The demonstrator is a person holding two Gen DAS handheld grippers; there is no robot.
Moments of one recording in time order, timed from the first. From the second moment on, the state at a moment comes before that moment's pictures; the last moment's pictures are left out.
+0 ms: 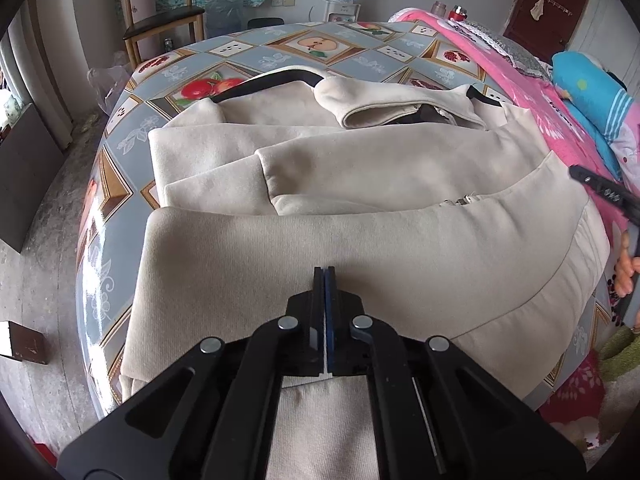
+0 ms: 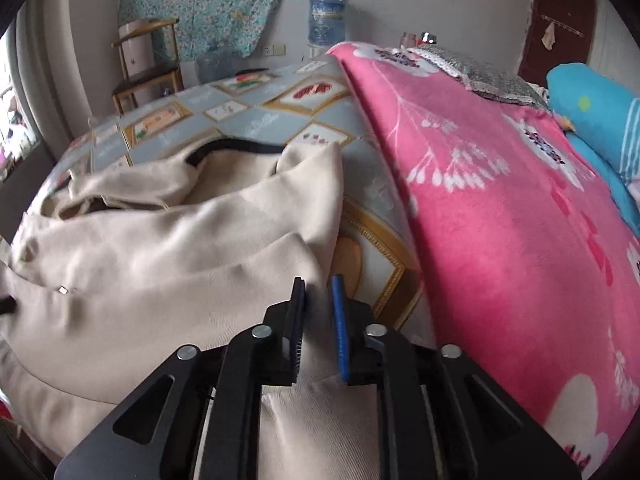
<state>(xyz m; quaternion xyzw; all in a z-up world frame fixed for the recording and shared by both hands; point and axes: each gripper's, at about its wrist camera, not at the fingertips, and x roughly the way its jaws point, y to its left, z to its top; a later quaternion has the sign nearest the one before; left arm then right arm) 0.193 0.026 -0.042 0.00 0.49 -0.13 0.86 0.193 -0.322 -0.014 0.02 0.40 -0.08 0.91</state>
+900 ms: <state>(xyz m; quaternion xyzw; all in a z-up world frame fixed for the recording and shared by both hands) 0.134 -0.001 -0.038 0.02 0.52 -0.19 0.83 0.138 -0.188 -0.046 -0.02 0.50 0.11 0.86</state>
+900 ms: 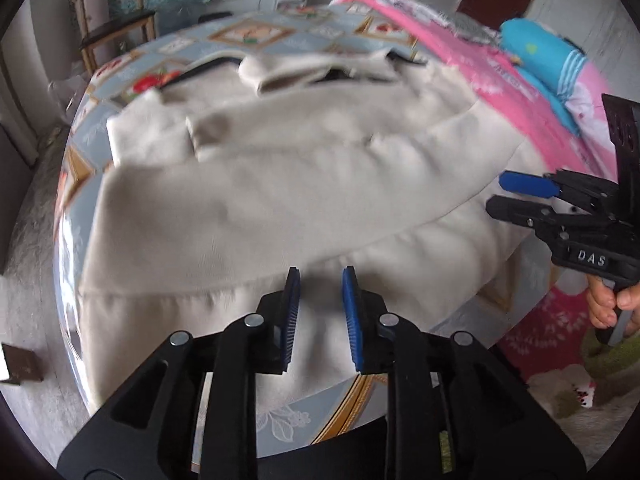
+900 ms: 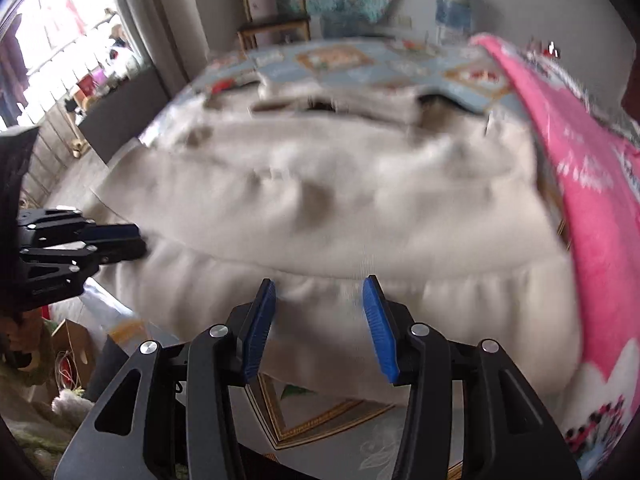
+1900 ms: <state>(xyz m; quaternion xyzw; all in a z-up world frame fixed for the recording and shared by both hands) 0.134 -0.009 -0.046 0.02 0.53 -0.14 0.84 0.111 -0.229 -0.065 0.01 0.50 0.00 0.87</state>
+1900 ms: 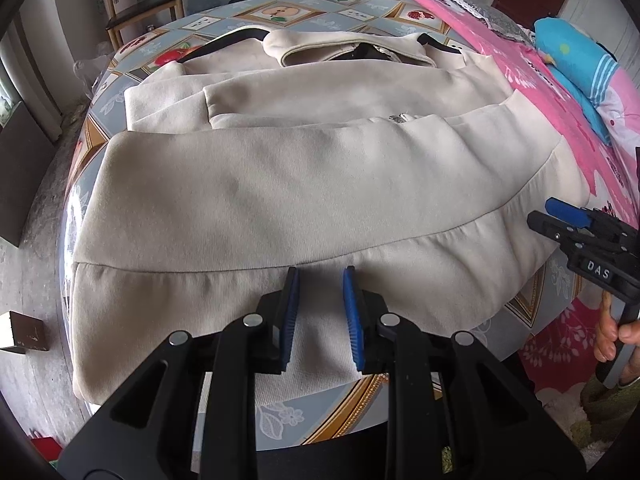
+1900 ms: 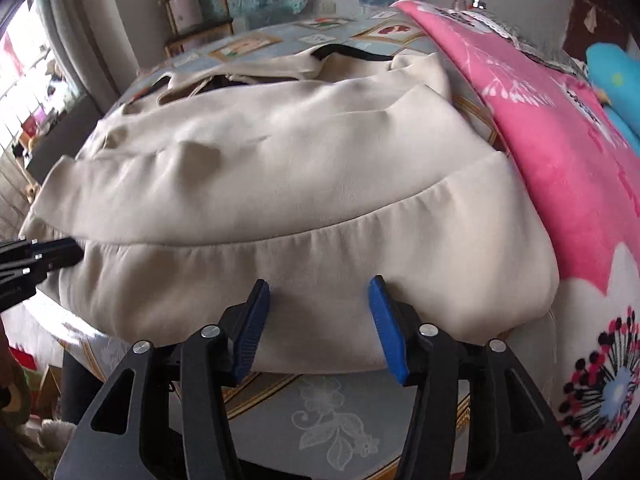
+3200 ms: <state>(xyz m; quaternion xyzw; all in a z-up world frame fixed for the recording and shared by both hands) 0.127 -0.009 -0.042 0.04 0.51 -0.14 0.85 0.113 -0.148 -0.046 -0.01 0.47 0.16 0.87</state>
